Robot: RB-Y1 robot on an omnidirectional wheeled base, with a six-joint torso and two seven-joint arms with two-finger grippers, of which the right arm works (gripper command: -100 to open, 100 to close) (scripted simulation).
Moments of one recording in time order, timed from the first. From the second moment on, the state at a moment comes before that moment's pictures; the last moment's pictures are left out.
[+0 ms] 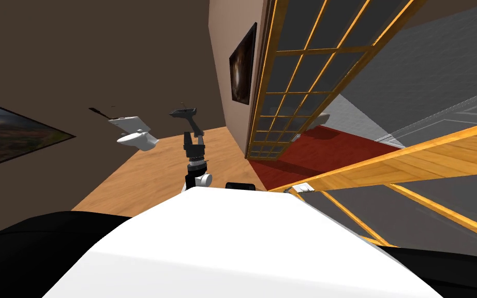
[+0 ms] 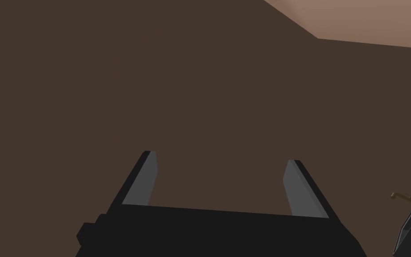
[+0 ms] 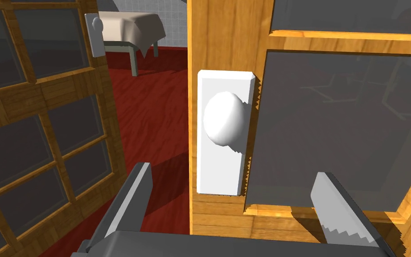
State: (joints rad) arm 0.50 -0.17 0.34 -1.17 -1.39 -1.39 -0.93
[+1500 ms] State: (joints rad) arm 0.48 -0.18 0.31 -1.14 -1.42 -1.38 -0.95
